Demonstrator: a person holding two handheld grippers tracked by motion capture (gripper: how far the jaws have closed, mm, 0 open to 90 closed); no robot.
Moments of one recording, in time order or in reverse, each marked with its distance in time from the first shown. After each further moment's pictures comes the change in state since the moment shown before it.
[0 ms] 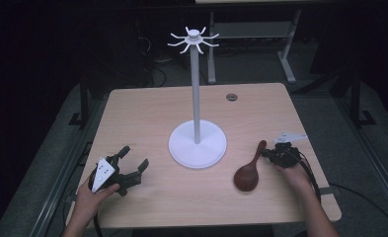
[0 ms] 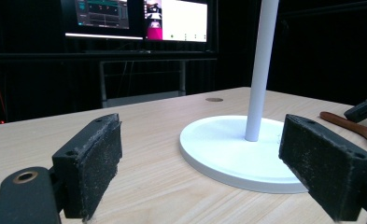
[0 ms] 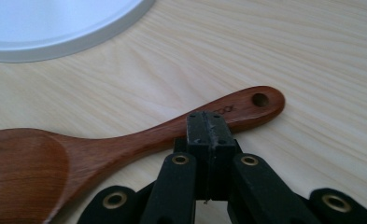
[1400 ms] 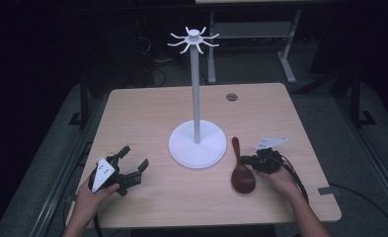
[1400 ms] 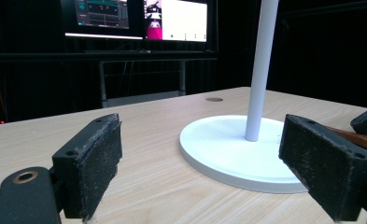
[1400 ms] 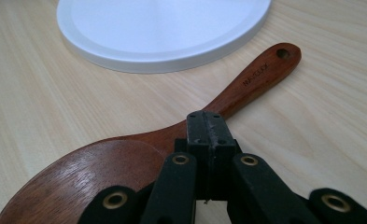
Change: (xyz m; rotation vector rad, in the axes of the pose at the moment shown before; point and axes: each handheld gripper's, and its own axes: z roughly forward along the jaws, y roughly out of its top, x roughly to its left) left arm 0.000 0.000 0.000 0.000 0.000 -0.001; right arm 0.049 0.014 0.016 0.008 0.189 -0.113
